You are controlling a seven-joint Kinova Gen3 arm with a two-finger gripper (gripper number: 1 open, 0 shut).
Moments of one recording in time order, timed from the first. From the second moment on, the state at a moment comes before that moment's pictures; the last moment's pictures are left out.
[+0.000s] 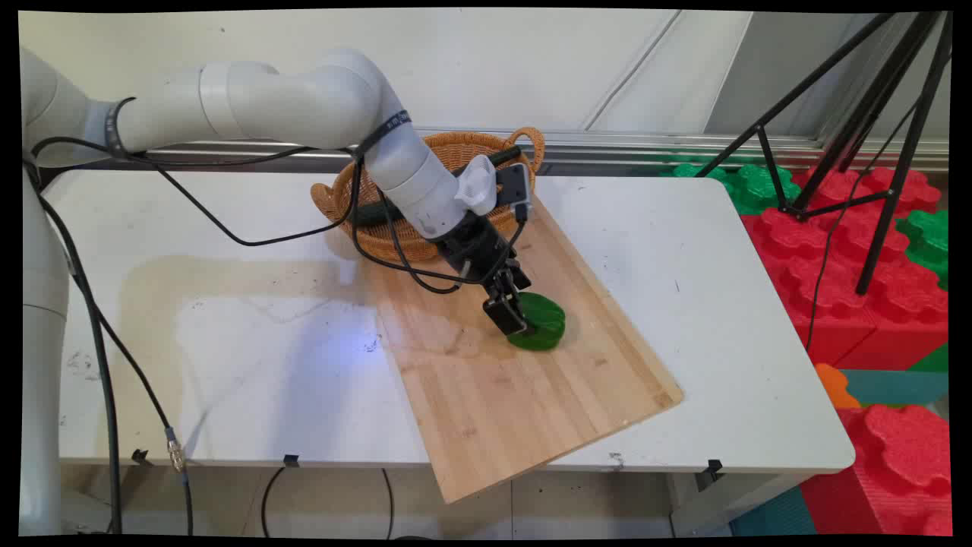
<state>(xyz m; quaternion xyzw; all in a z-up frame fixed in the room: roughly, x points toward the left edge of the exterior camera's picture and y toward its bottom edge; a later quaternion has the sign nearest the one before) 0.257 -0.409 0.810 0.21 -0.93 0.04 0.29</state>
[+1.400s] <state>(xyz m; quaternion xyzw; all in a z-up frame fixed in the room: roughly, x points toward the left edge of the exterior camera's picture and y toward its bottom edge) 0.337 -0.384 0.902 0.26 -0.91 0.07 0.30</state>
